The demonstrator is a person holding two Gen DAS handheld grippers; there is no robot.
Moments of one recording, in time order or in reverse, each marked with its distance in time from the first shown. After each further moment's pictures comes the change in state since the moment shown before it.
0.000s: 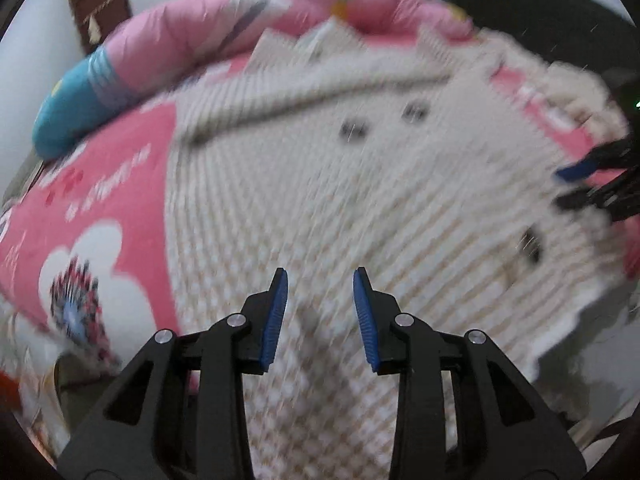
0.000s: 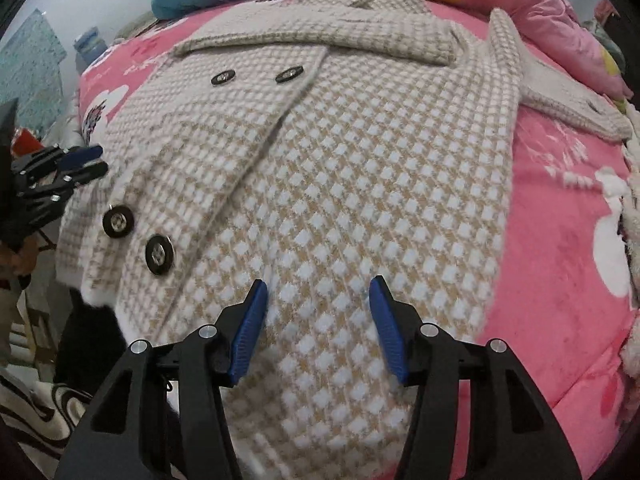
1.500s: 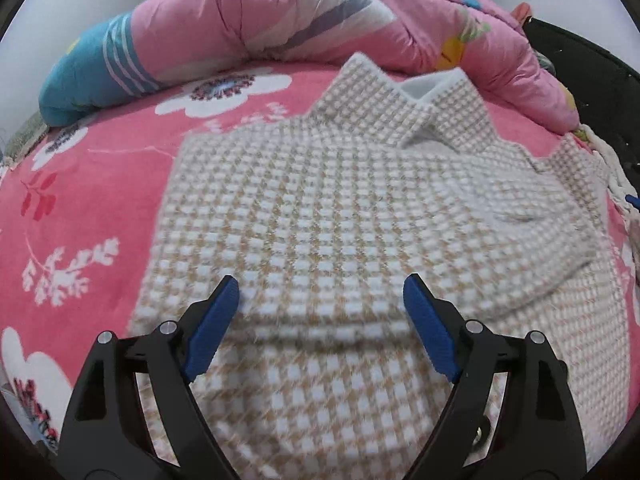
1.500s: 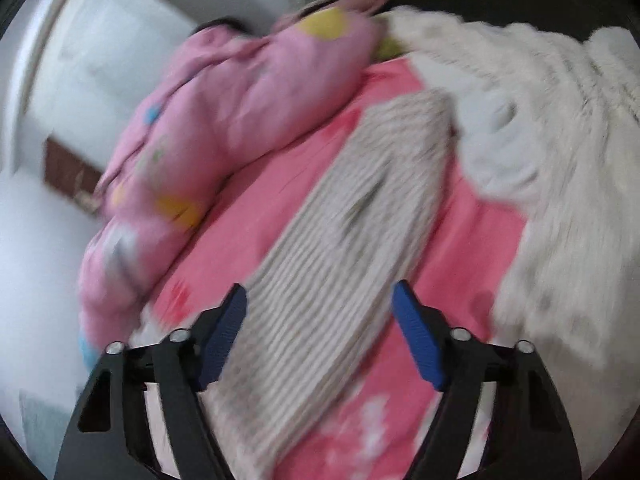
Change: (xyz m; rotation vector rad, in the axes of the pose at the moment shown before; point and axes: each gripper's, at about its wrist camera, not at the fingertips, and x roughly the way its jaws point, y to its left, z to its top) left arm 0.156 0.099 0.148 -0.302 0.043 0.113; right arm -0.017 -0.388 0.136 1.034 -0.478 0.015
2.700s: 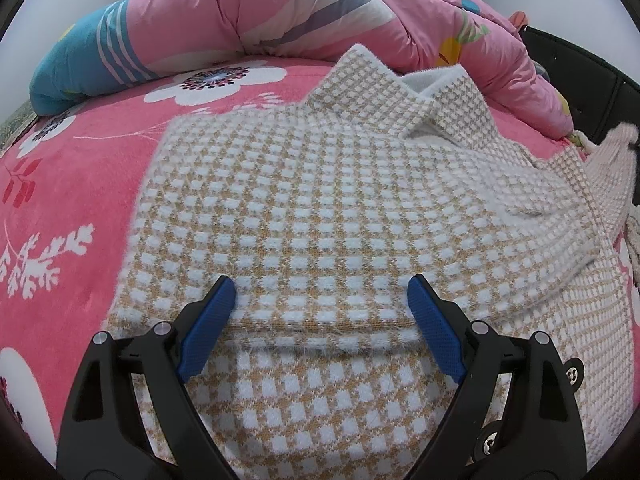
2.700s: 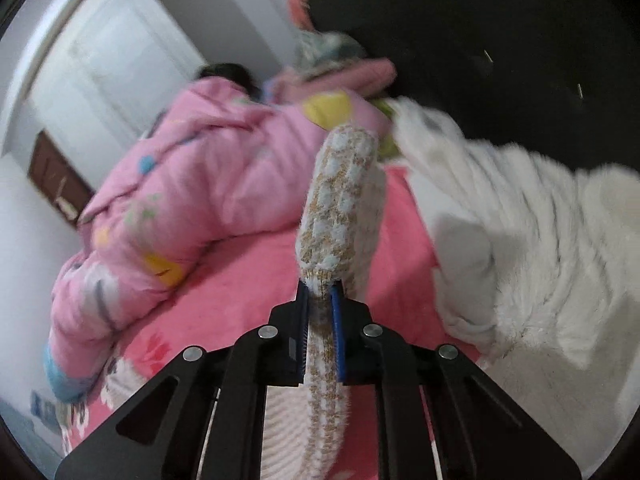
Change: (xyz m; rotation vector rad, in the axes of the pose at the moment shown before) left arm 0.013 0.006 -0.013 -0.010 -0.023 -0.056; right arm -0.060 0.055 0.053 -0.172 -0.187 -0.071
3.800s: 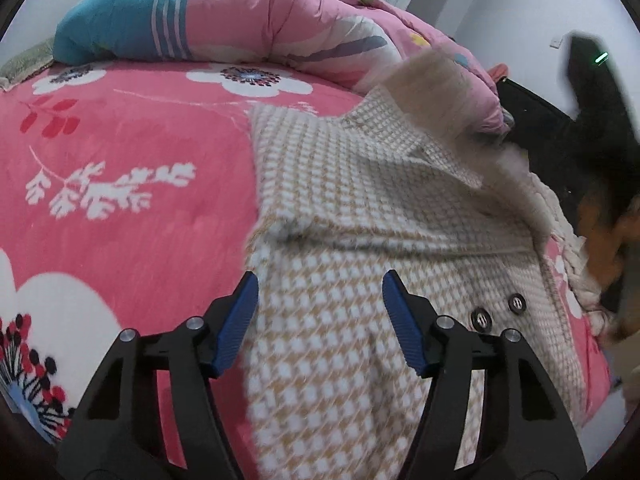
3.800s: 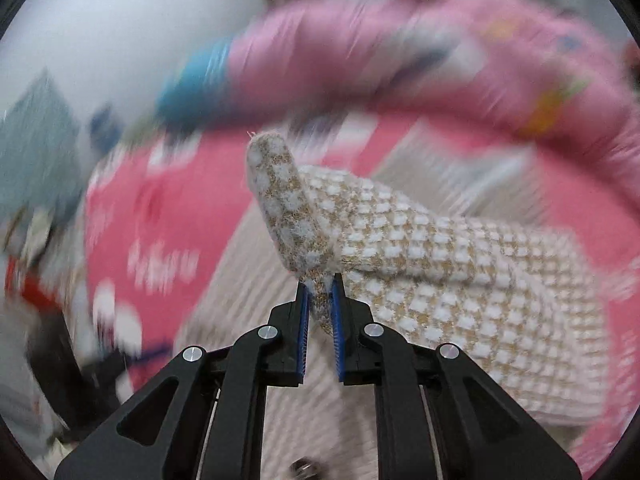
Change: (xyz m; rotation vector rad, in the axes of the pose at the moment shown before) left arm -0.081 0.092 -0.045 -0.142 -0.056 -0.219; right arm -0.005 0.388 -0.368 -0.811 0.522 0.376
